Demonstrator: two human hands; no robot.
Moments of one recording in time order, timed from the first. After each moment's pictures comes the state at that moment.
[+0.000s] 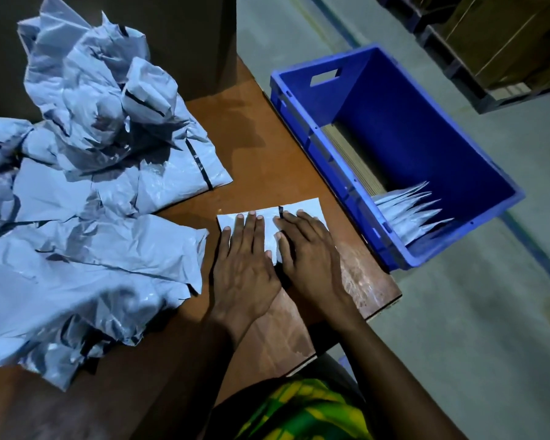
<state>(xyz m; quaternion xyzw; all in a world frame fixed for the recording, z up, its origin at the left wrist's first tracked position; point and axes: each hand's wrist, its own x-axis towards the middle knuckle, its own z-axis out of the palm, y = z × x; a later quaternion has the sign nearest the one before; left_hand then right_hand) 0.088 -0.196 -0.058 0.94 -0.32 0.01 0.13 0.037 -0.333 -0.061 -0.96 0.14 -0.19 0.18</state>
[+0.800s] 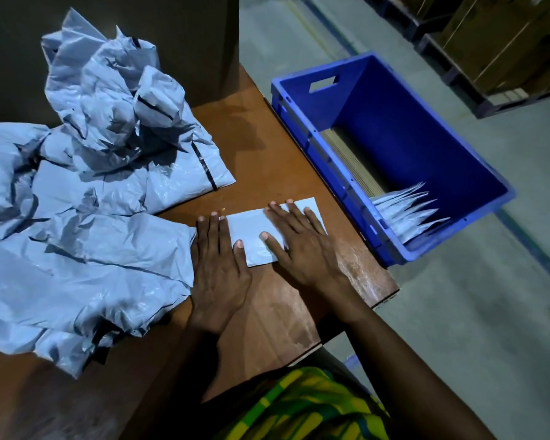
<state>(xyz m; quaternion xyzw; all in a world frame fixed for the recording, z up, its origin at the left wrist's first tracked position) 0.094 -0.160 -0.079 0.95 -0.20 0.10 0.24 0.047 -0.341 -0.063 -0.98 0.07 -0.09 0.15</state>
